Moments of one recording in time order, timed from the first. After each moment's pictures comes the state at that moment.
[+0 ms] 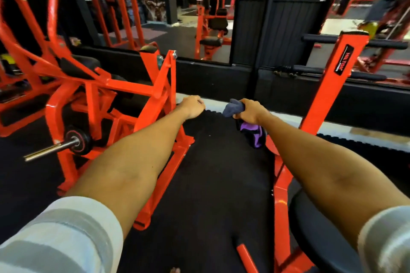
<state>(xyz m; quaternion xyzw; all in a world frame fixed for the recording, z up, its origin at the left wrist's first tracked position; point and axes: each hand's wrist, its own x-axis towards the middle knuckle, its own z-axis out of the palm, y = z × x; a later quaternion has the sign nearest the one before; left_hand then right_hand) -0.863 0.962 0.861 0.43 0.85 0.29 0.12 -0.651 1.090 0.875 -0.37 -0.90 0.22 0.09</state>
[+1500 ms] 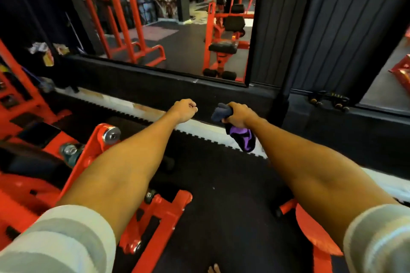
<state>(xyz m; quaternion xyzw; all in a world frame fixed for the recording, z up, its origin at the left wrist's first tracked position) -1.295 1.531 0.847 0.37 0.87 0.29 0.15 -1.111 1.682 0.844 -0.30 -0.92 0.24 0.03</state>
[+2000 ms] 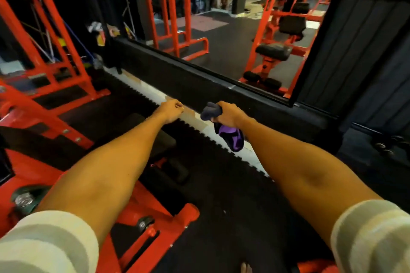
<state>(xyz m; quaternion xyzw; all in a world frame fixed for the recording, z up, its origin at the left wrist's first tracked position) -1.486 1.573 0.841 0.22 0.92 0.31 0.10 -1.353 1.781 0.849 -0.16 -0.96 0.24 -0.02</state>
